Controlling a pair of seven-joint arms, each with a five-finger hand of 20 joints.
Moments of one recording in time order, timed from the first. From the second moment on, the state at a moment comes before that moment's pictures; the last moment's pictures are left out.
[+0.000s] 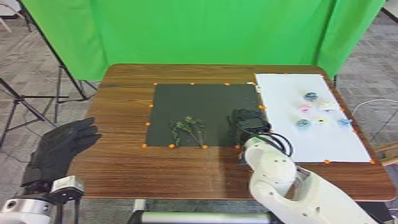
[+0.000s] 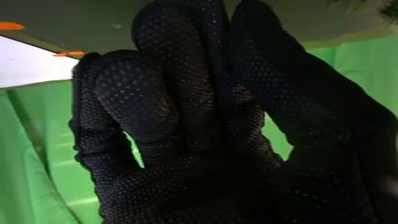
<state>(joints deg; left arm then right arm) 149.4 -40.6 -106.6 -128.6 33.5 19.2 25.8 -76.3 -53.3 41.5 -111.2 -133.8 -7.0 47.6</state>
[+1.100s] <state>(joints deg) 150.3 -39.8 -105.3 -128.6 33.1 19.5 27.3 -86.3 -38.8 65.3 -110.5 -127.7 -11.5 39.7</state>
